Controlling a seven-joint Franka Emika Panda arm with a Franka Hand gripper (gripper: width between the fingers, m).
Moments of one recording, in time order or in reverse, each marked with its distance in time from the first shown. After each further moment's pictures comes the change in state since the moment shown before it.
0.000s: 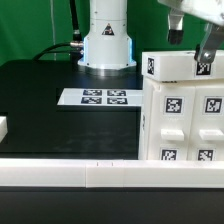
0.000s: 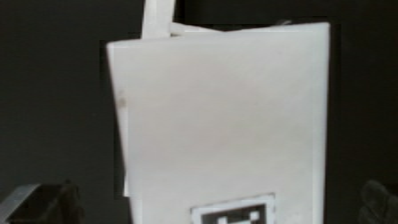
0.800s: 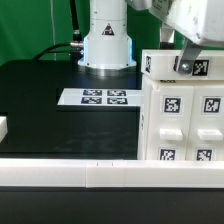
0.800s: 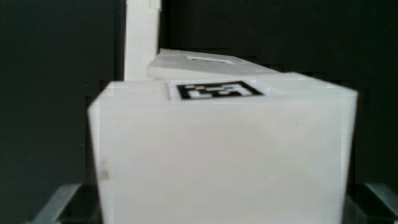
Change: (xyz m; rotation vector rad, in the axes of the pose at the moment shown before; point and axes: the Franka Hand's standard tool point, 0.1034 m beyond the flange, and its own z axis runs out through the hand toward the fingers) arm -0.013 -0.003 0.011 0.017 -0.002 0.081
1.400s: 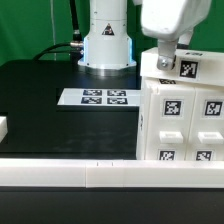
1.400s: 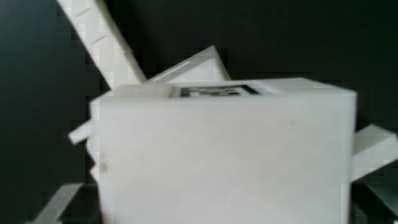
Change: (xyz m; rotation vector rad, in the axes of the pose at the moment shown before) arm 0.004 -0.002 0.000 0.007 0.000 0.797
